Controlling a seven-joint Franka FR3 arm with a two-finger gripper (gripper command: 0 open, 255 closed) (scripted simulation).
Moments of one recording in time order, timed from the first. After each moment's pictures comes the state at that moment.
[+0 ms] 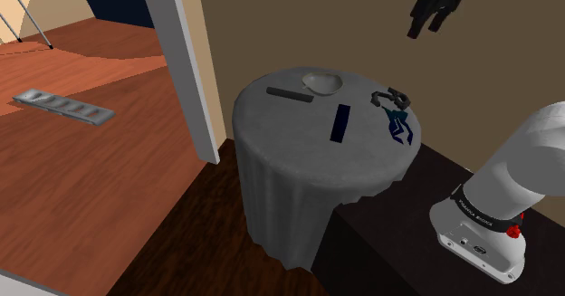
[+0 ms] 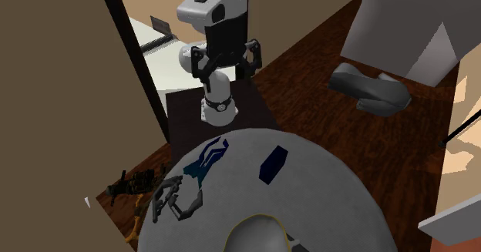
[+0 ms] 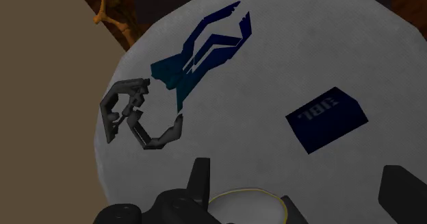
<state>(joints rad) 0.02 -0.81 -0.06 -2.39 -0.05 1.67 0.03</state>
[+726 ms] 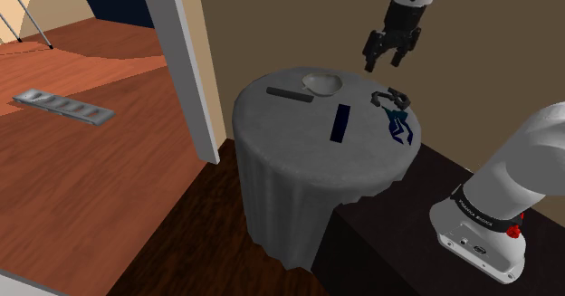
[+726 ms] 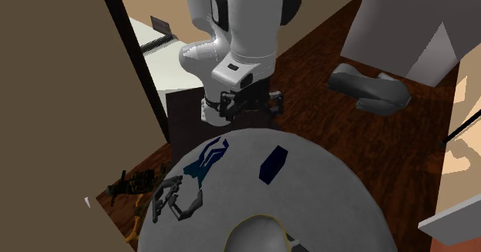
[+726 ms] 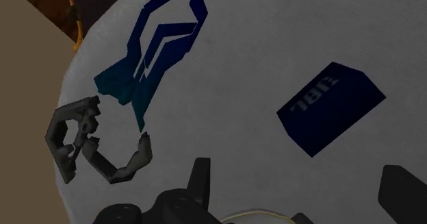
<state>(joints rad) 0.00 -0.63 0.05 -2.52 0.01 1.94 0.27</state>
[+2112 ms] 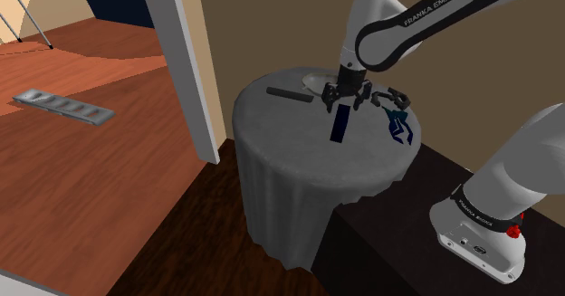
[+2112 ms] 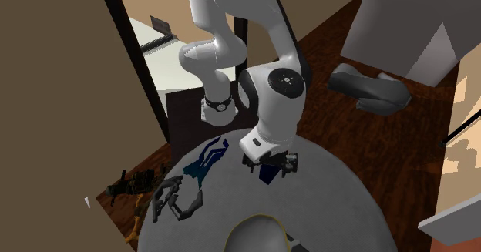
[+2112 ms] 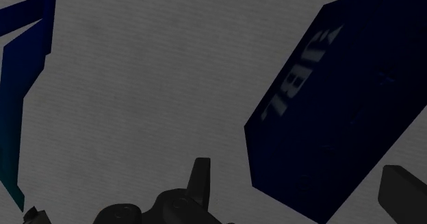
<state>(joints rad) -0.03 -0.18 0.17 -2.57 0.03 2.39 0.59</state>
